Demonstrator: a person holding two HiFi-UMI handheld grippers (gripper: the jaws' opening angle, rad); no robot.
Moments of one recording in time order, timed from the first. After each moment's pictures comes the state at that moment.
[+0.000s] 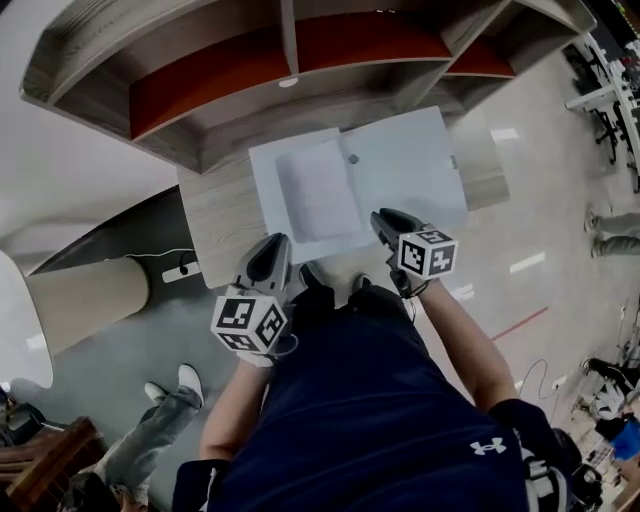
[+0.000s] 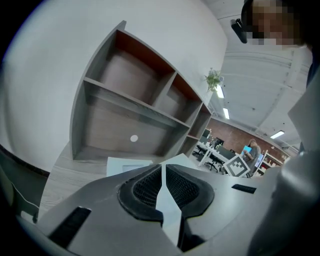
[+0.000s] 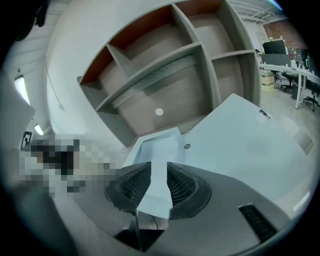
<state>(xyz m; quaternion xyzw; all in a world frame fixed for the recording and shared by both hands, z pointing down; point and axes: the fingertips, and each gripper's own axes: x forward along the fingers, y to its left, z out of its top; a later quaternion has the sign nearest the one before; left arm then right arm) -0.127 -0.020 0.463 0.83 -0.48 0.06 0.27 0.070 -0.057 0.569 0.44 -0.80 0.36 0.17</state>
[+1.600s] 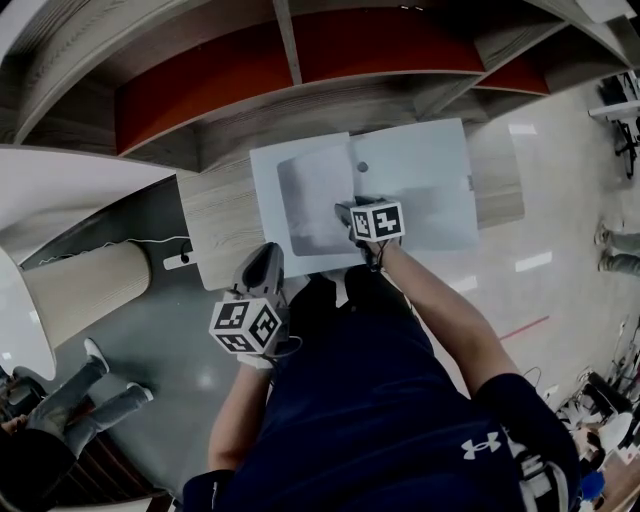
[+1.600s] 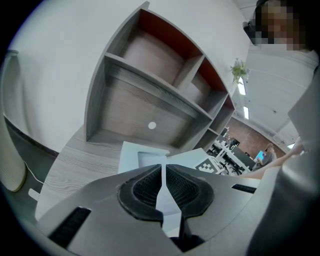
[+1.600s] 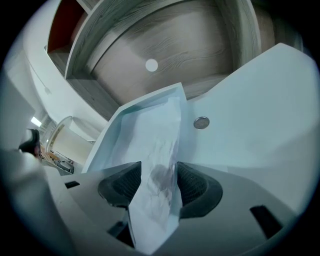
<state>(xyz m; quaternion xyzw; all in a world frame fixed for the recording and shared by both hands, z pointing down) -0.143 -0.045 0.525 0.76 -0.54 0.09 0.35 0.007 -0.127 0.710 0.37 -0.76 0.43 0.31</state>
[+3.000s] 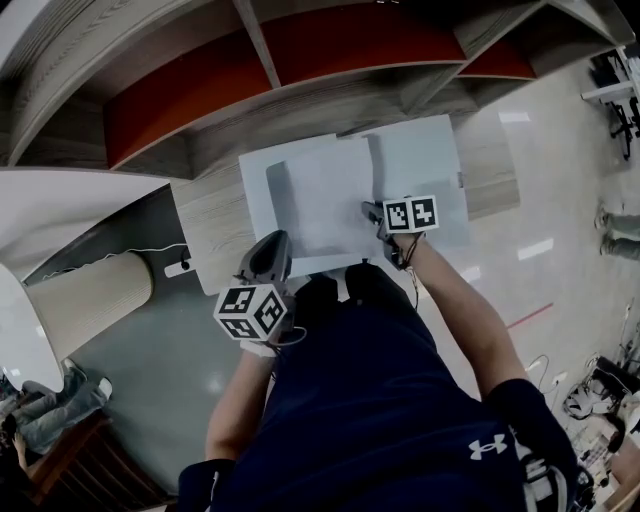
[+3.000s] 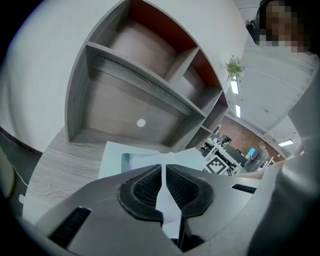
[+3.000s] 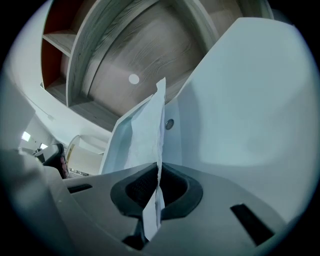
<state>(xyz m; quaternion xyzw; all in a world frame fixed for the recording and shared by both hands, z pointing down) -0.107 -0.069 0.525 0.79 -0.49 0.10 0.35 0.071 -0.114 0.691 0.35 -0.74 0.52 0.25</state>
